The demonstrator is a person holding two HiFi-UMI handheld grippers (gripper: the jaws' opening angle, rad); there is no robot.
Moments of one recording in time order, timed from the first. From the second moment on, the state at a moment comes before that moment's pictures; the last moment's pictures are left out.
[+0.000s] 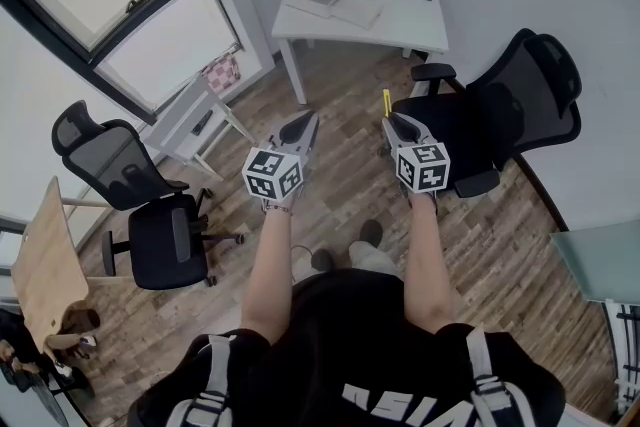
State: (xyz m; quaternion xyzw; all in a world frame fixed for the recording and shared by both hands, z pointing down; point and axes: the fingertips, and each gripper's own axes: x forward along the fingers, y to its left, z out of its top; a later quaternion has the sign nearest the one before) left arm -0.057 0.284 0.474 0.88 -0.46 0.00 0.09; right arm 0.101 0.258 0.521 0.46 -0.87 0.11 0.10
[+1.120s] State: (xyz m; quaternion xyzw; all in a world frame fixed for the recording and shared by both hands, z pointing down) left arm 0.015 0.185 0.484 0.87 -0.48 0.04 0.09; right arm 0.162 0.152 0.537 0.42 -0.89 0.14 0.09
